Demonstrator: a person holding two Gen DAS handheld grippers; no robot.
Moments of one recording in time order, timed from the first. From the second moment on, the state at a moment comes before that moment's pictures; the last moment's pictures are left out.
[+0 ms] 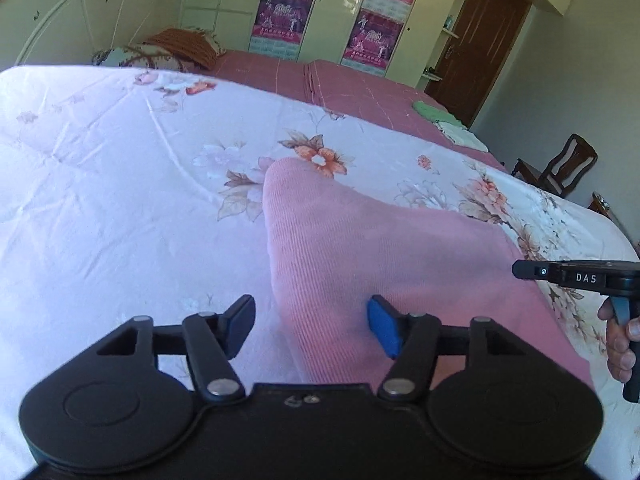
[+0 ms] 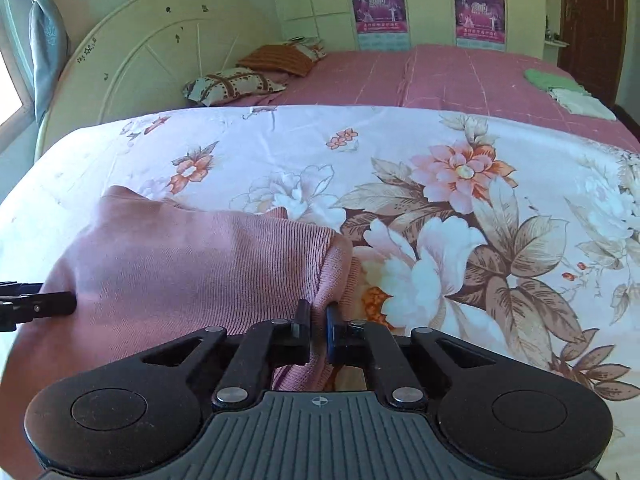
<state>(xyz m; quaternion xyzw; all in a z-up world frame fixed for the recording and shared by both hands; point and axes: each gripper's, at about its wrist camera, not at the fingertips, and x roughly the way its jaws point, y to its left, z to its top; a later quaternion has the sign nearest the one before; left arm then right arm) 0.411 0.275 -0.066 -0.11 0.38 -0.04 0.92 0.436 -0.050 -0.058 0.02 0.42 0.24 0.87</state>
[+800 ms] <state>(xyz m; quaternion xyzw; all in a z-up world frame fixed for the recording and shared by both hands) 0.289 0.236 -0.085 -0.08 0.41 0.00 0.91 0.290 -0.048 -0.042 -0.11 0.41 0.27 0.86</state>
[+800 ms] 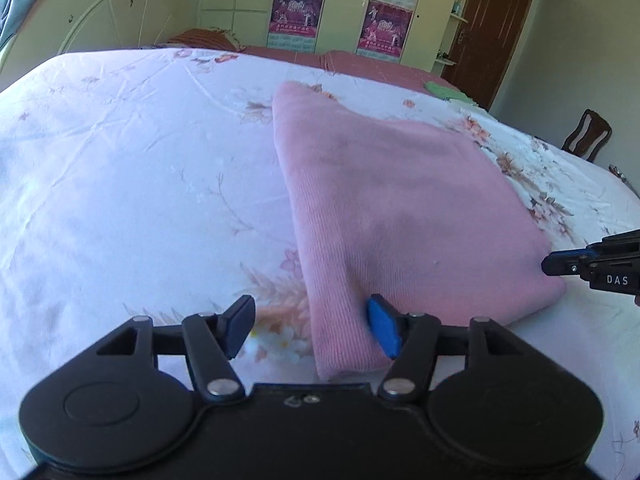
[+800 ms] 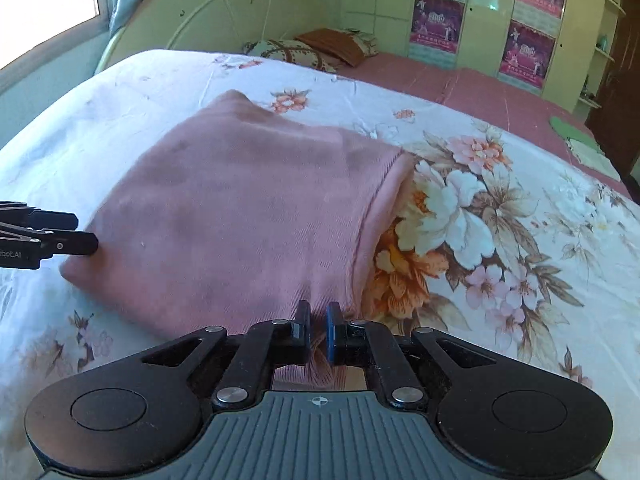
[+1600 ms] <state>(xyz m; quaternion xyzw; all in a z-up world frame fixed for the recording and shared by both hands) 0.162 0.163 -0.004 -0.03 0.33 0.06 0.94 0.149 -0.114 0.029 -0.02 0.34 0.23 0.91</state>
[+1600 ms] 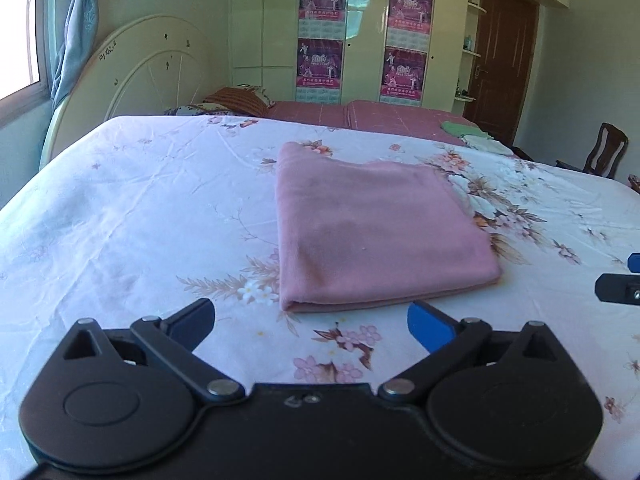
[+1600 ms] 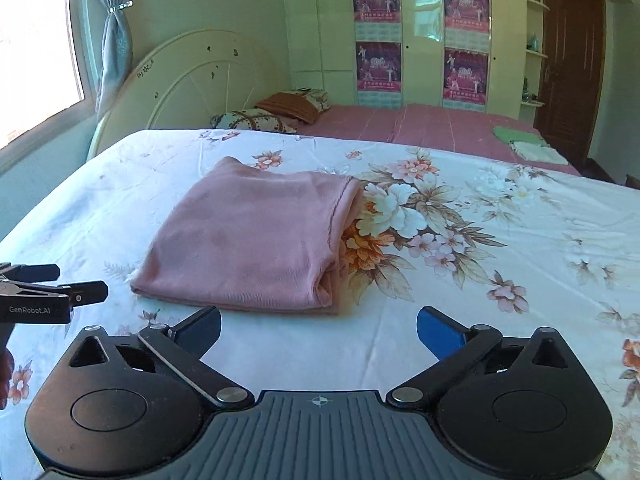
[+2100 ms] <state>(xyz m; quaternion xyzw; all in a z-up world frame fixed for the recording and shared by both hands) 0.015 0.097 0.069 -0.03 0.26 0.01 0.97 -0.007 -0.161 0.087 0.00 0.30 0.16 0.94</state>
